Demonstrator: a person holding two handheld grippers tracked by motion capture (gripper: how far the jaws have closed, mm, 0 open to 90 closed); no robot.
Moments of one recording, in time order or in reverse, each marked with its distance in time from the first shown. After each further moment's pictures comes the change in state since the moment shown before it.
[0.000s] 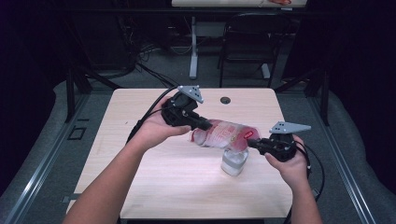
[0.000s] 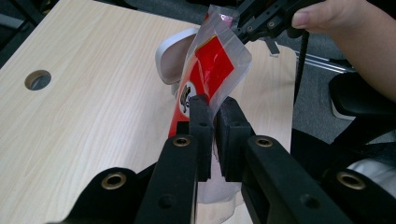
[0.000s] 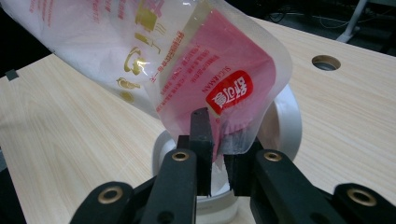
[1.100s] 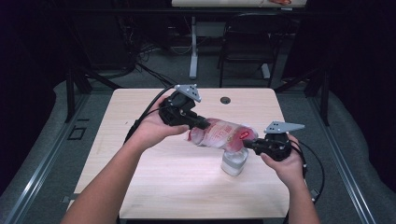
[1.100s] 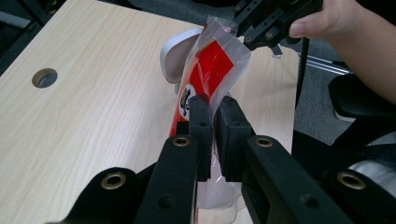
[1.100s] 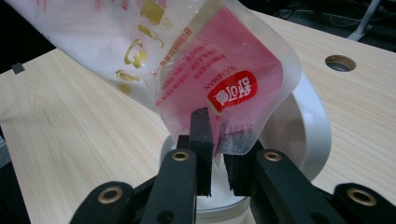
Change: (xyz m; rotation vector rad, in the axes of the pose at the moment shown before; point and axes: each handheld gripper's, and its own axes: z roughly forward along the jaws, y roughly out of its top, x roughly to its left) left arm 0.000 -0.004 -0.007 -0.005 0.018 -0.013; right arm 0.004 0.004 0.011 0.023 0.028 -0.025
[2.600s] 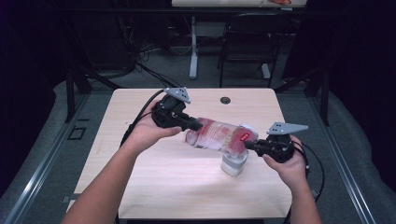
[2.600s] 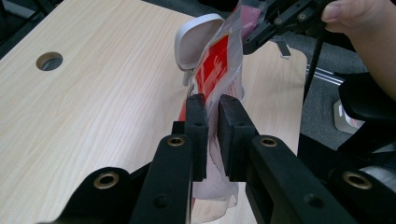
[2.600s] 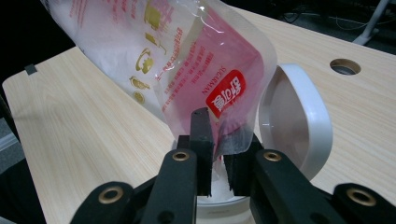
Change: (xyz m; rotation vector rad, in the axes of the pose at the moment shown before) left arm 0.014 -0.027 0.001 -0.029 0.007 -0.070; right arm 0.004 0.000 -0.009 -0.014 0.021 0.000
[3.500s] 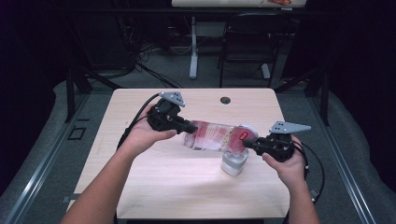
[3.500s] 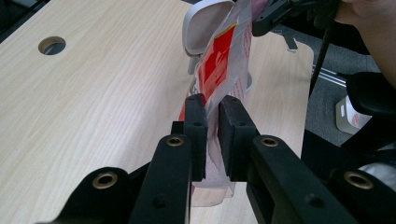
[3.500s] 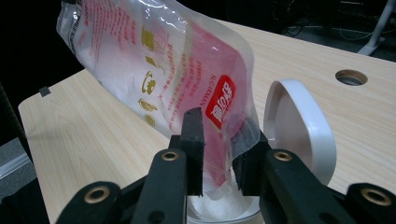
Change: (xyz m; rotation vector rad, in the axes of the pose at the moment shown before) left arm 0.006 -0.018 0.002 0.001 0.005 -0.032; right arm -0.002 0.000 0.001 -0.072 0.029 0.038
